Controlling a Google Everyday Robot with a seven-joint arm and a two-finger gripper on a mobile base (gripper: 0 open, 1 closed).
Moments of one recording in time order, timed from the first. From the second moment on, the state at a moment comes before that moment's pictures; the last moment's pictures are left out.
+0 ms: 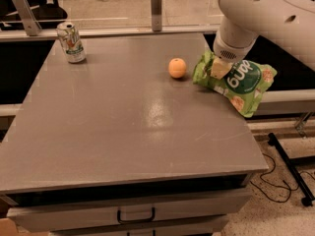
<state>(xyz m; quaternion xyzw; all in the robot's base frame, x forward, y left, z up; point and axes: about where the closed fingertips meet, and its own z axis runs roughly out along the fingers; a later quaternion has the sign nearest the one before) 0.644 -0.187 0.895 -0.52 0.81 -0.18 0.21</state>
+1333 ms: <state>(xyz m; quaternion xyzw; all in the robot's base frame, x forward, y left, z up) 0.652 -0.169 0.864 -0.53 0.81 -0.15 0.19</state>
